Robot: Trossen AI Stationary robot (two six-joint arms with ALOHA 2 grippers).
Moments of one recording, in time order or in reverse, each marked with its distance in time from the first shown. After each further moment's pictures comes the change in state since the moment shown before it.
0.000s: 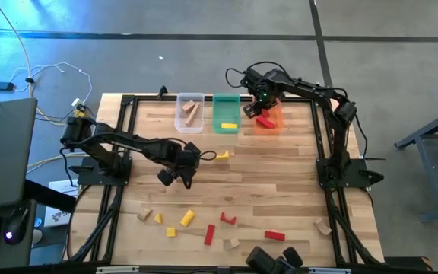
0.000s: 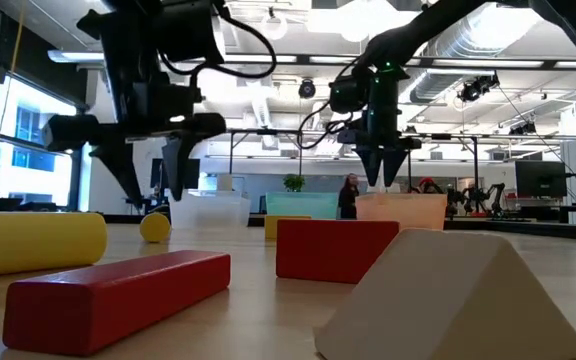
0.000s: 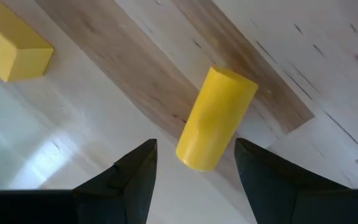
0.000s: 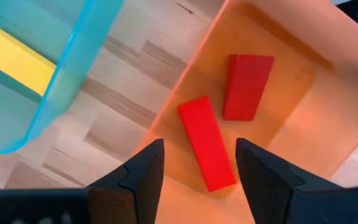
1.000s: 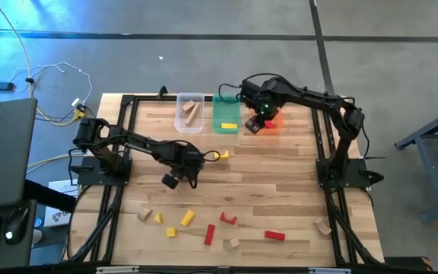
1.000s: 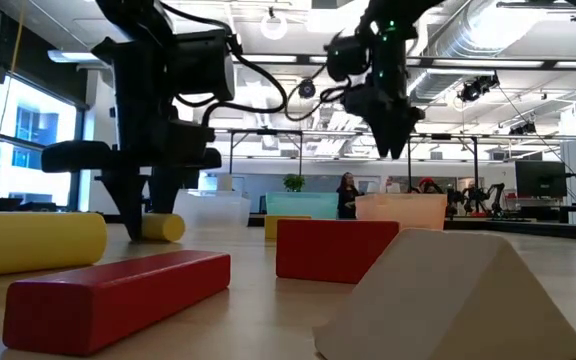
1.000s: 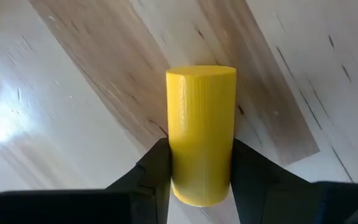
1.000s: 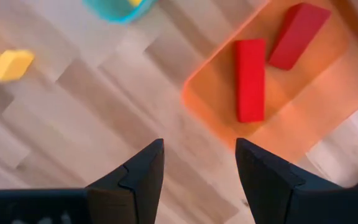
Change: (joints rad) left arm 0.014 0.132 0.000 0.041 0.067 -0.213; right arm 0.188 -0.126 0.000 -0.184 -0.003 -0.048
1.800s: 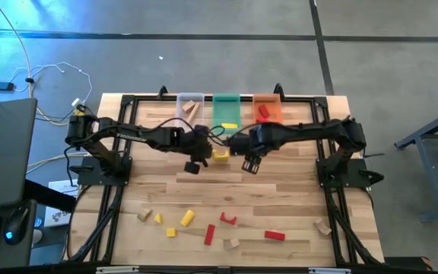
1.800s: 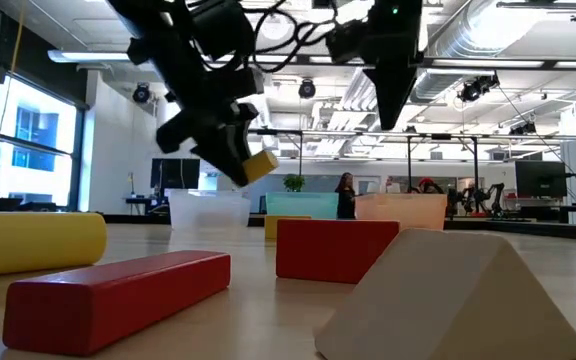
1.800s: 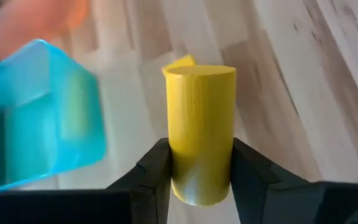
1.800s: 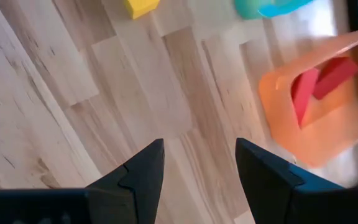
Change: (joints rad) left arm 0.162 -0.103 0.024 0.395 -0.028 -0.049; right arm 0.517 -0.026 0.000 -0.033 0.250 0.128
